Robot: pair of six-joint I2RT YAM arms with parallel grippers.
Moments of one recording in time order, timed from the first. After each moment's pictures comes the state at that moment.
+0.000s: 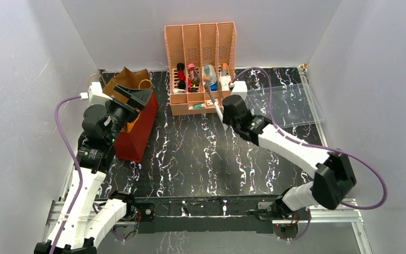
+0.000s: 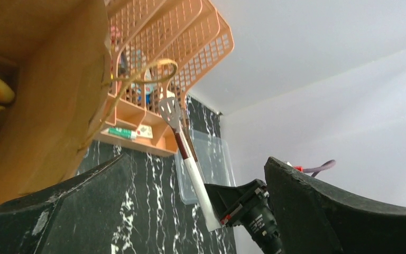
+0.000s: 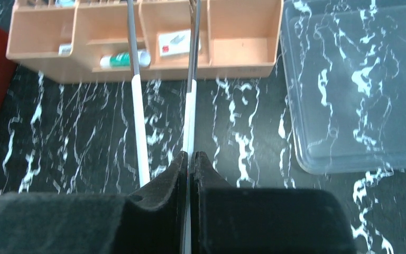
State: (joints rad) left arm -0.21 0.78 0.96 -0.26 0.03 -0.95; right arm 0.67 1.44 1.11 -0.27 0.46 0.42
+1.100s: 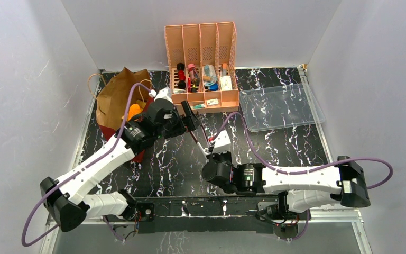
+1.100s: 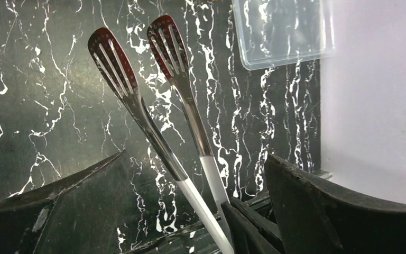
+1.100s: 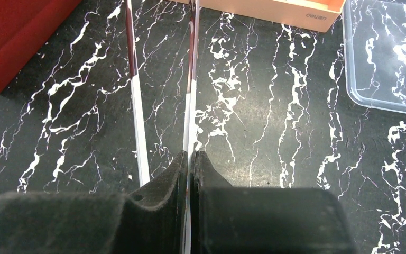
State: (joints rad) left arm -0.76 1.17 1.14 -0.60 -0.15 -0.86; right arm 1.41 1.22 0.86 -0.37 1.00 0.63
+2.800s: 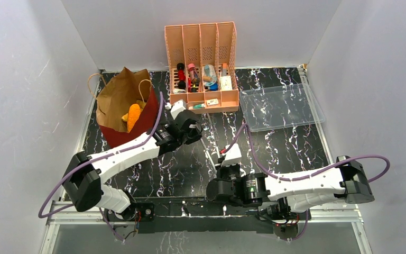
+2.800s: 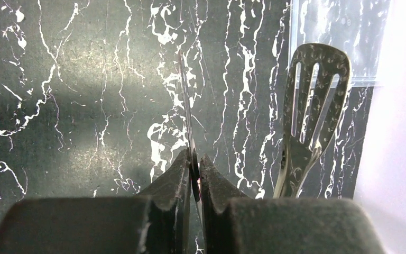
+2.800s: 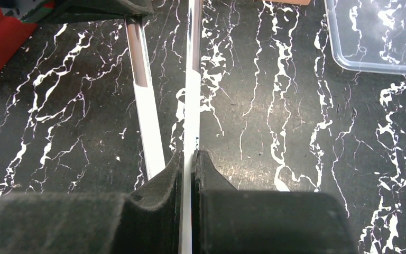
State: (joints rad) left arm -0.86 1.39 1.03 -0.41 -0.34 -1.03; right arm 1.55 1.18 0.80 -0.59 1.15 0.95
